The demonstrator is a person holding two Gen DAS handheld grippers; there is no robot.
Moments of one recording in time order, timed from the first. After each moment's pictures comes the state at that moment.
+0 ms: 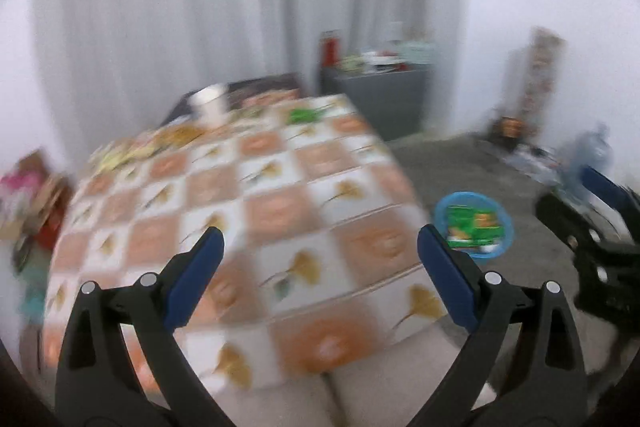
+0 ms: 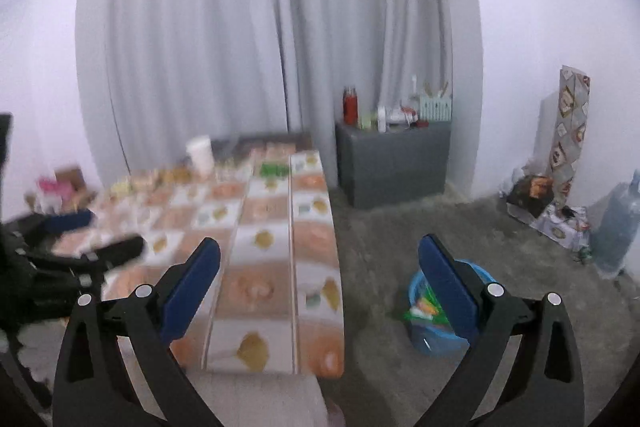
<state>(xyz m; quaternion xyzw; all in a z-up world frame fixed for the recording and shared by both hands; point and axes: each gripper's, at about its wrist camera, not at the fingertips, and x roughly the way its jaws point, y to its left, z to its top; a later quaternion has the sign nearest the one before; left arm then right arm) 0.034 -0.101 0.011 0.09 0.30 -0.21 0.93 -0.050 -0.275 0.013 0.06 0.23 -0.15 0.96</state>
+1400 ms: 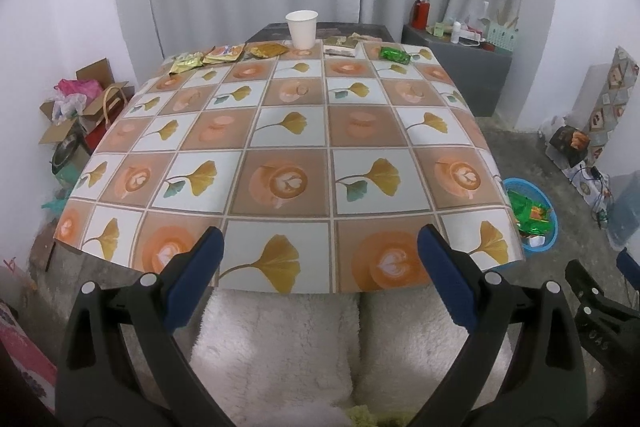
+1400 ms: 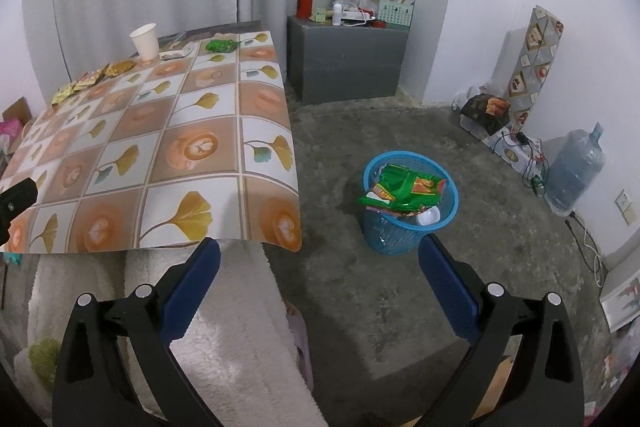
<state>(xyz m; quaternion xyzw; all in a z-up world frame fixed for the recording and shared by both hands) 0.012 -0.058 -0.038 0.04 0.38 -0.08 0.92 -0.059 -0.276 -0.061 0.07 0.38 -0.23 0.89</state>
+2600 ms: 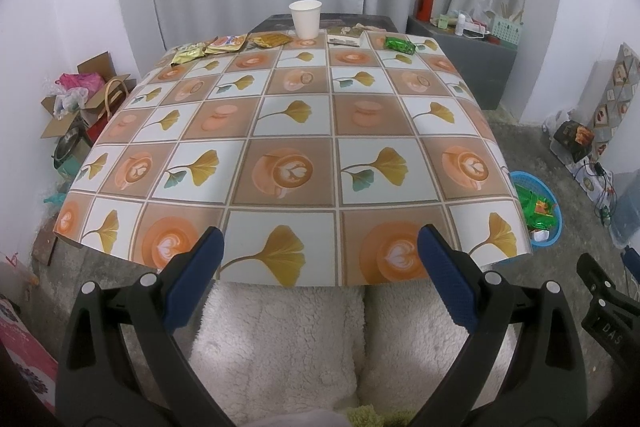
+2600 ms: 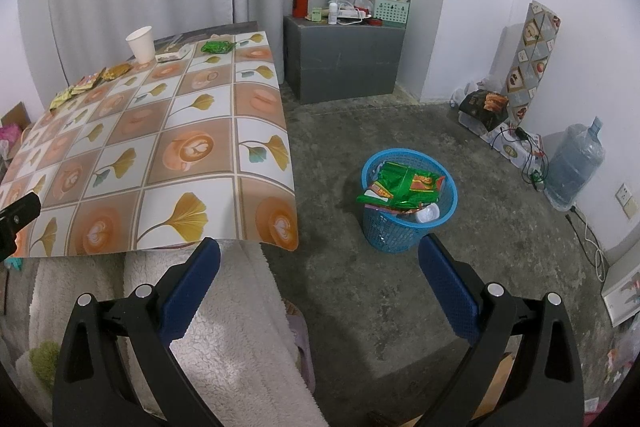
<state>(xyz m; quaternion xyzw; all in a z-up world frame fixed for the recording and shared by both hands) 0.016 -0.054 -0.044 0.04 0.39 -0.08 0.92 -0.060 -0.278 -0.060 0.07 0.38 -0.23 0.89</state>
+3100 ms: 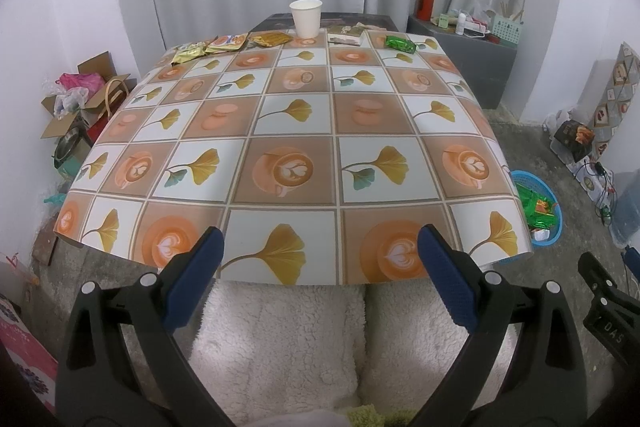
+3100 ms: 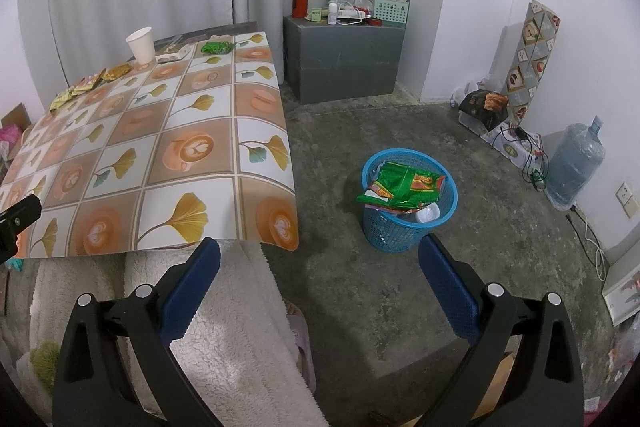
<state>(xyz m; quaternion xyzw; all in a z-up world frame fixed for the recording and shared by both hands) 0.016 -0.054 -0.044 0.04 0.39 -0.08 0.92 -0.061 -0.279 -0.060 0.07 0.38 -0.23 0.89</state>
